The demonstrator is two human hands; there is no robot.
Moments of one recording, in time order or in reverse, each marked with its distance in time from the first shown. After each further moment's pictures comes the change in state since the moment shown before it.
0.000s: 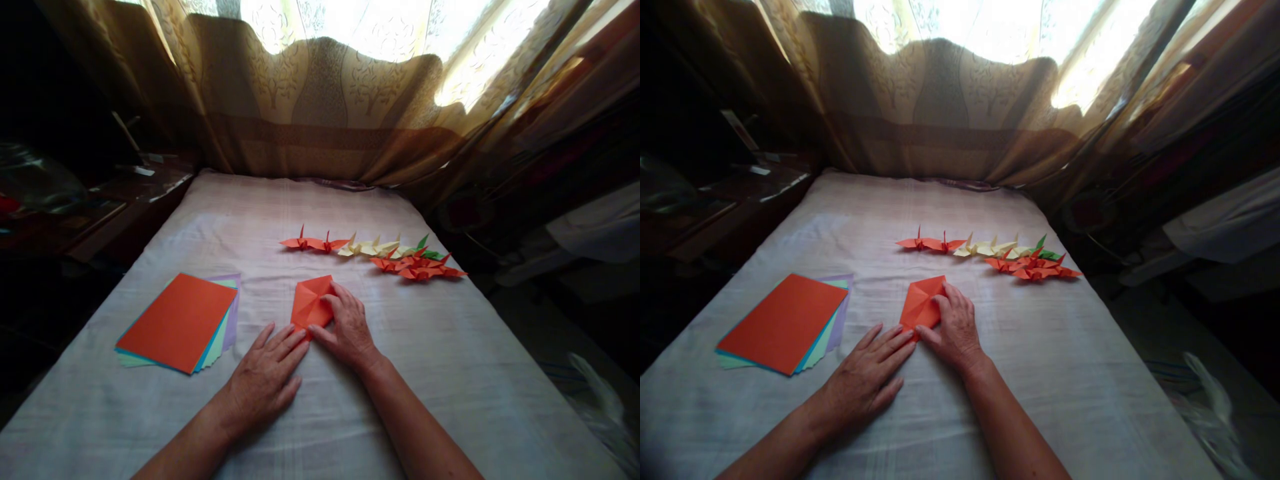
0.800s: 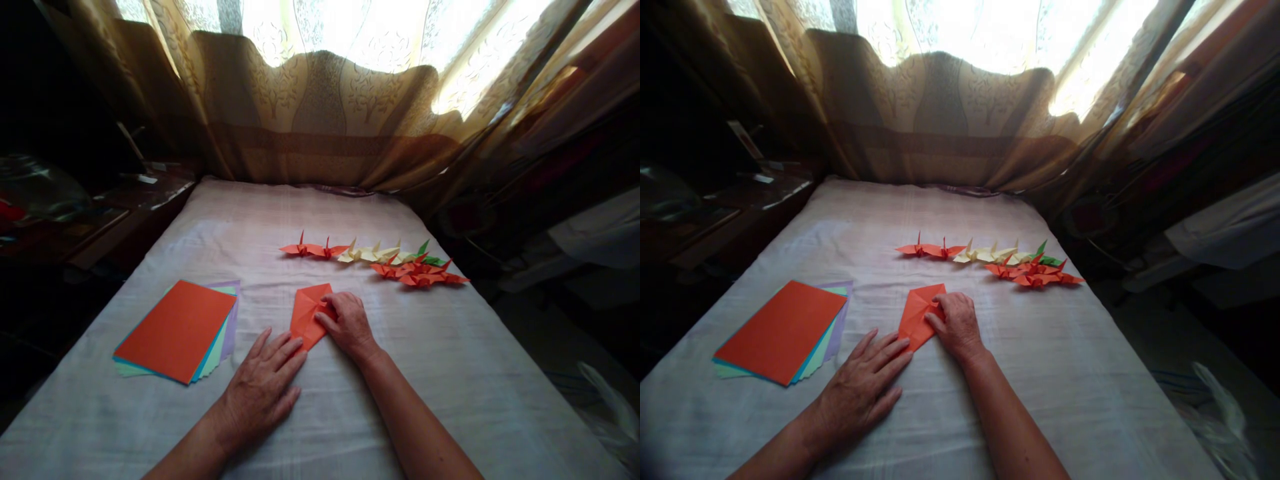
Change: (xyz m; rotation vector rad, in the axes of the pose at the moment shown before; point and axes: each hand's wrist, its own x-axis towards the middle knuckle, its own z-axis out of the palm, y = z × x) left_hand -0.004 -0.001 0.004 -0.003 0.092 -0.011; right_hand 0.022 0.016 0.004 0.108 0.013 -0.011
